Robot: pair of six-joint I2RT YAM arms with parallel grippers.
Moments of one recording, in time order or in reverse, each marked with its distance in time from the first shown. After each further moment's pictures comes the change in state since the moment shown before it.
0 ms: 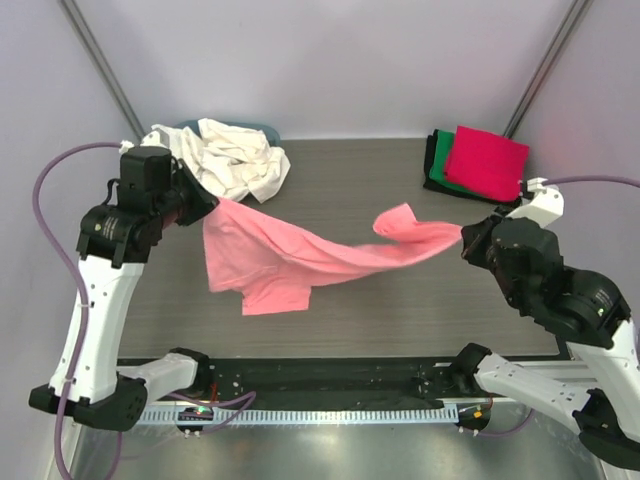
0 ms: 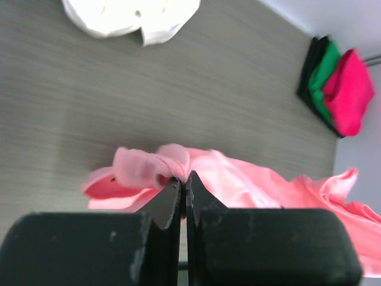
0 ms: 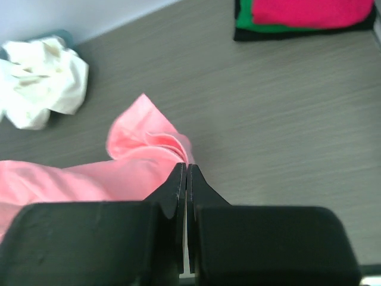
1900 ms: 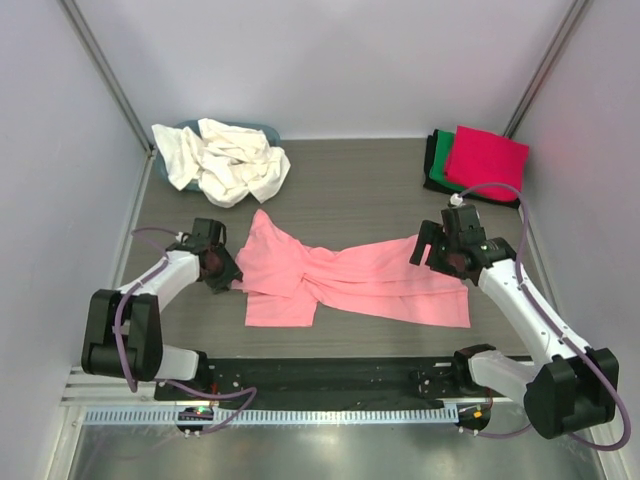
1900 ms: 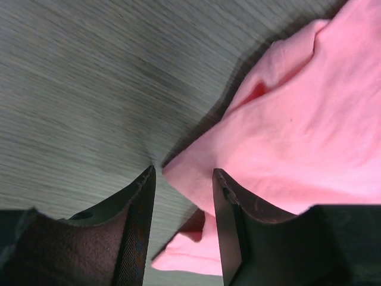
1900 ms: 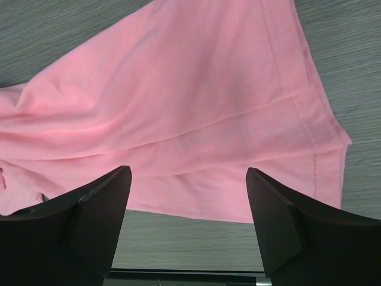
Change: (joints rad) left arm 0.146 0.224 -0.945 0.555 0.065 -0.070; right arm -0.533 0.274 -0.598 0.399 -0.631 -0.208
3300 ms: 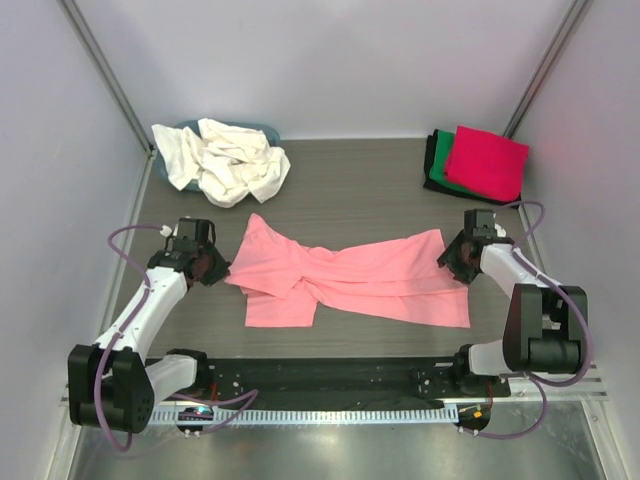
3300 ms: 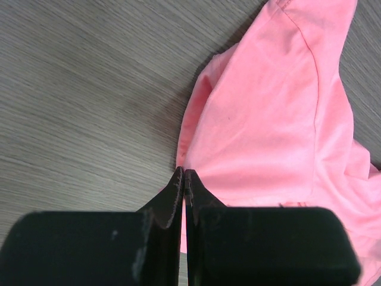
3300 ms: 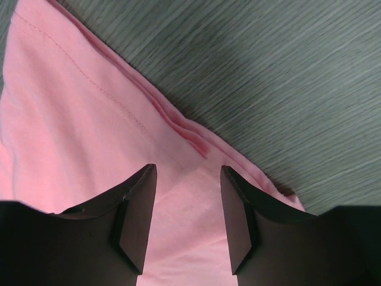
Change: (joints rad) left arm 0.000 -0.257 0.019 -0.089 -0.046 -0.025; right arm -0.296 0.290 -0.119 0.262 0.015 0.130
